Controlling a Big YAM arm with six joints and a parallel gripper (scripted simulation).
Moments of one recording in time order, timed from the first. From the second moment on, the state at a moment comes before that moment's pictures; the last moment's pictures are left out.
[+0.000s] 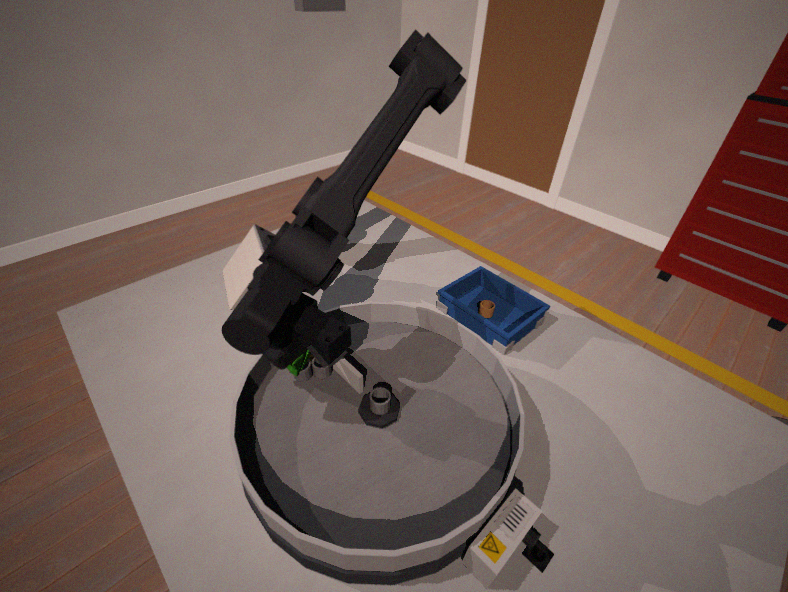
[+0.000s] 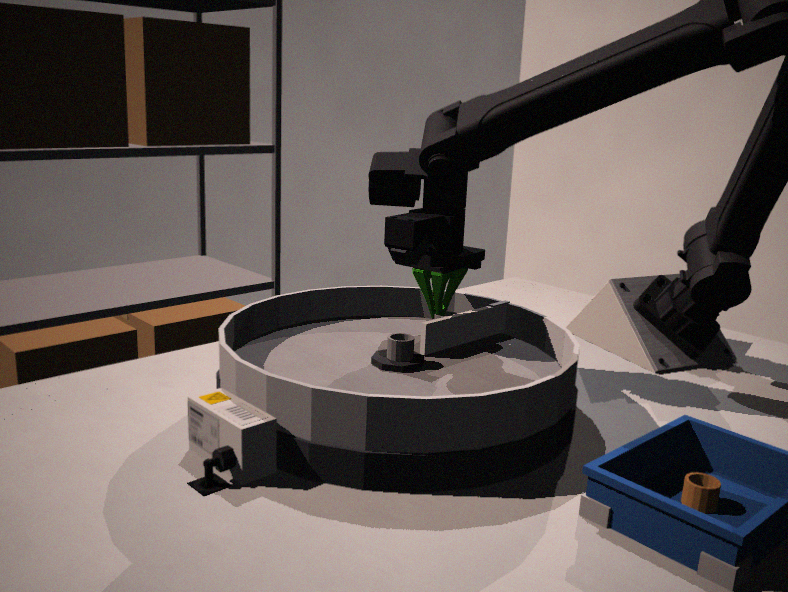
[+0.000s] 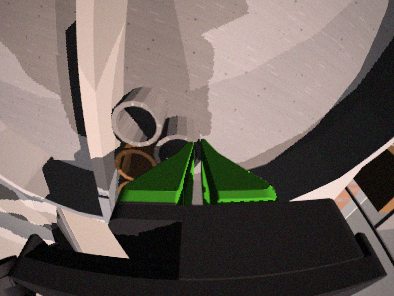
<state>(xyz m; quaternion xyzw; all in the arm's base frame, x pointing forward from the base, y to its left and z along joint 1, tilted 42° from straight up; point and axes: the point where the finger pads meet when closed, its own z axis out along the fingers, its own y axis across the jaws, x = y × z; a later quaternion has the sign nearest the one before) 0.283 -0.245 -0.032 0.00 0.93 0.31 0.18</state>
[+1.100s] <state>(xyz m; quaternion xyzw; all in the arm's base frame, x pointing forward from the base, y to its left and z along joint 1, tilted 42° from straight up) 0.267 -0.261 -0.013 0.01 0.93 0.31 0.17</state>
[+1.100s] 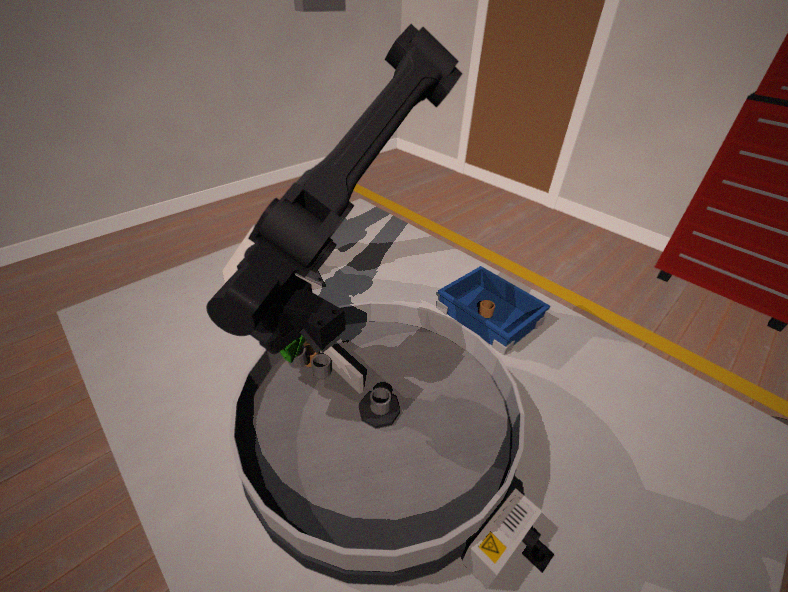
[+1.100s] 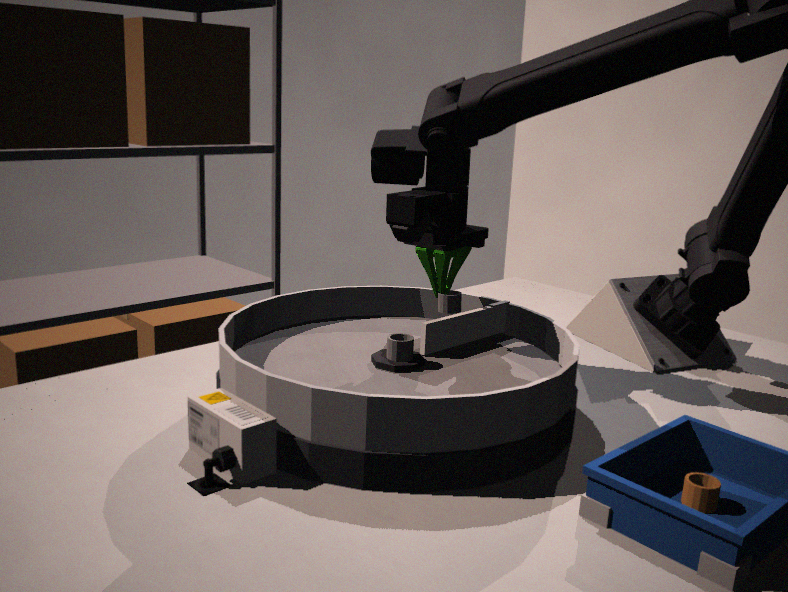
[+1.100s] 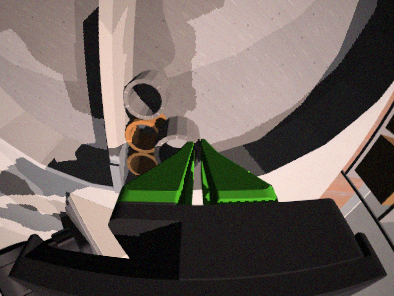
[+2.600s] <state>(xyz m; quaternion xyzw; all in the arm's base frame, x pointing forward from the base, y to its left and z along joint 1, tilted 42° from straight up) 0.253 -0.278 0.020 0.01 0.93 0.32 0.18</state>
